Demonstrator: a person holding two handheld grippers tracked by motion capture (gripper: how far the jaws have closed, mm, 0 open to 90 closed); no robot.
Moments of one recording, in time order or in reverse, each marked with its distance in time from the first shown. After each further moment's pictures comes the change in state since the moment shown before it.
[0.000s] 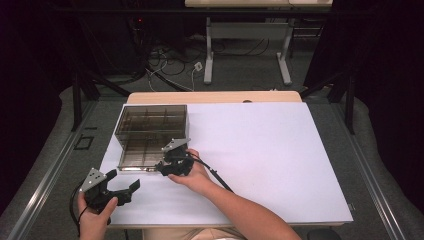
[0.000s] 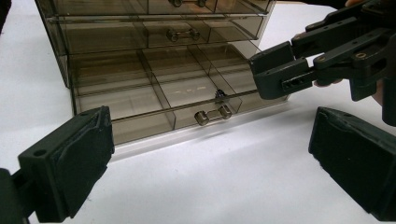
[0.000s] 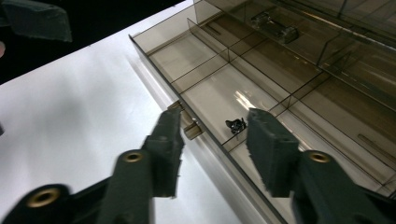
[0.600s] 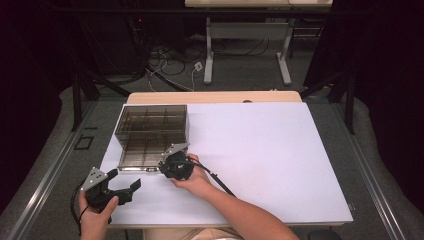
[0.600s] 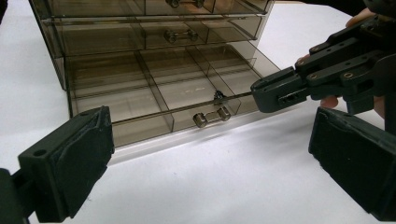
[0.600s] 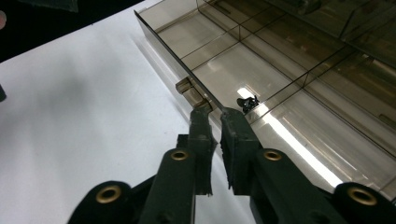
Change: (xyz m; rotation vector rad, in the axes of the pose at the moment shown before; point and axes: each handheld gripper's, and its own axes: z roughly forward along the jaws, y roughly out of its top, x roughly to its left) left arm 0.000 0.001 0.003 0.002 -0.006 0.007; right arm 0.005 -0.012 0.004 0.032 0.005 -0.010
